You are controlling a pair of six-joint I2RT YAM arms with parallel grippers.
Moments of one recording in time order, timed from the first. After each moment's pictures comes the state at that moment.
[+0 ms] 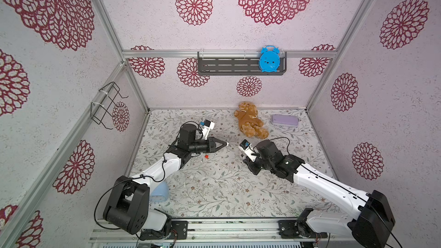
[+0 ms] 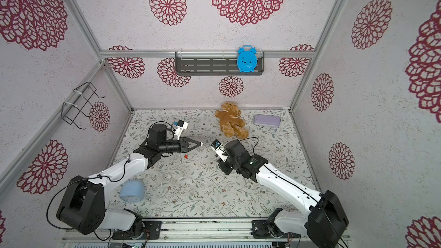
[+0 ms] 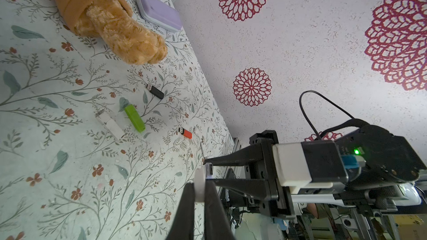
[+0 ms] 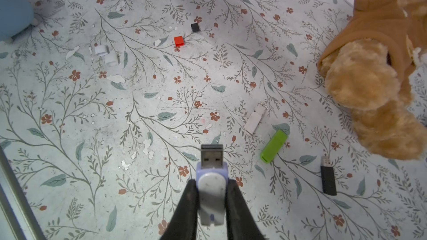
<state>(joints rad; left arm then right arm) -0.40 1.44 0.88 0.13 0.83 -0.66 0.77 1.22 0.91 -0.46 -0.03 -0.16</state>
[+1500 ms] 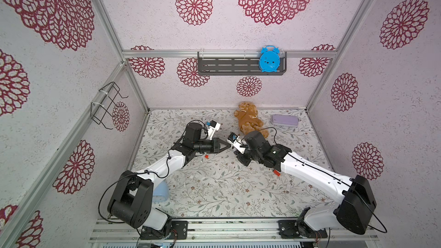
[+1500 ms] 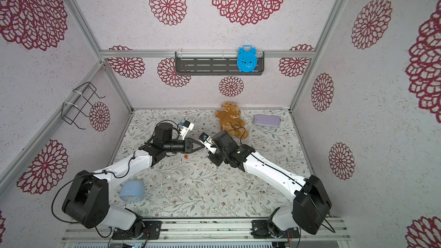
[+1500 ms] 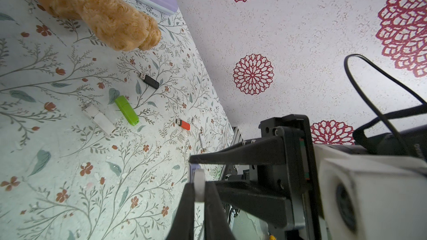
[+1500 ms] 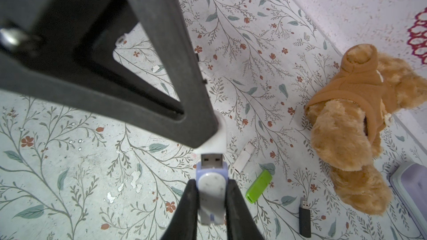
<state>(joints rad) -0.44 1.50 0.94 0.06 0.83 -0.62 0.82 1.41 1.14 -0.49 0.05 -0.22</state>
